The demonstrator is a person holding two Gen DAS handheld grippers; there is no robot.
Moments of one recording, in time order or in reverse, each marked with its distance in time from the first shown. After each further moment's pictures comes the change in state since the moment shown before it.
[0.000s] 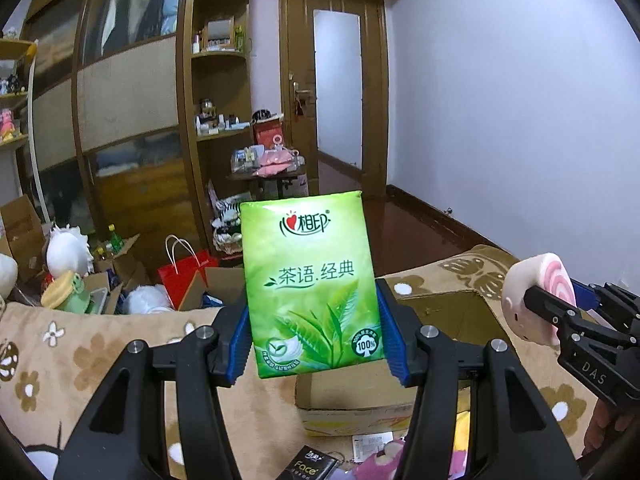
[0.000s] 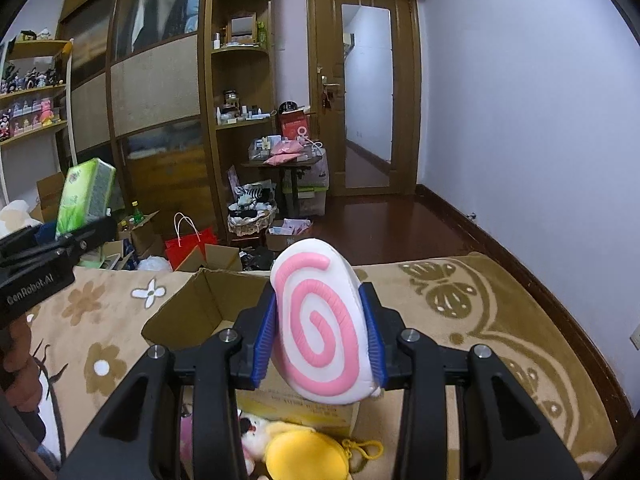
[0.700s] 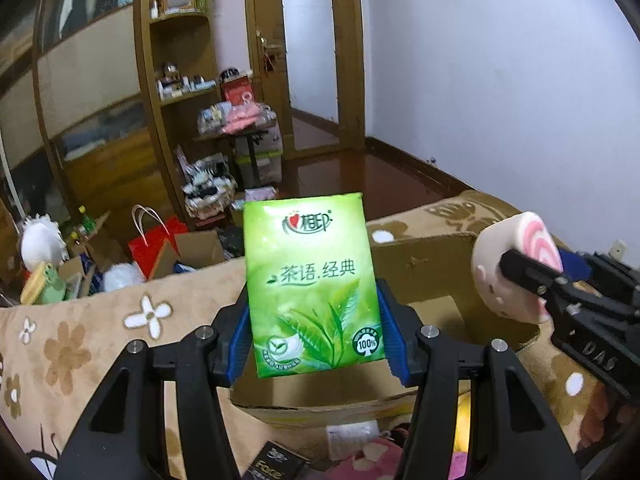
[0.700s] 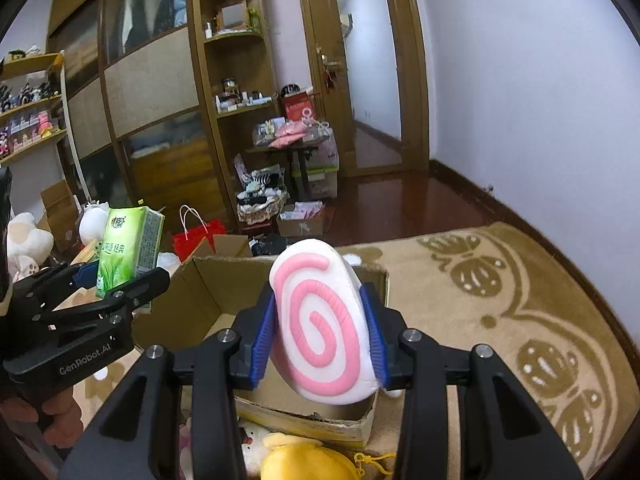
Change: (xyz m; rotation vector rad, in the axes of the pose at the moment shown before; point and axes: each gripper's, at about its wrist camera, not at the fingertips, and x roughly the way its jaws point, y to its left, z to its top) left arm 0.068 -0.040 -0.038 0.062 0.164 -0.070; right arm 0.053 -0.022 -0.021 0.079 0.070 0.068
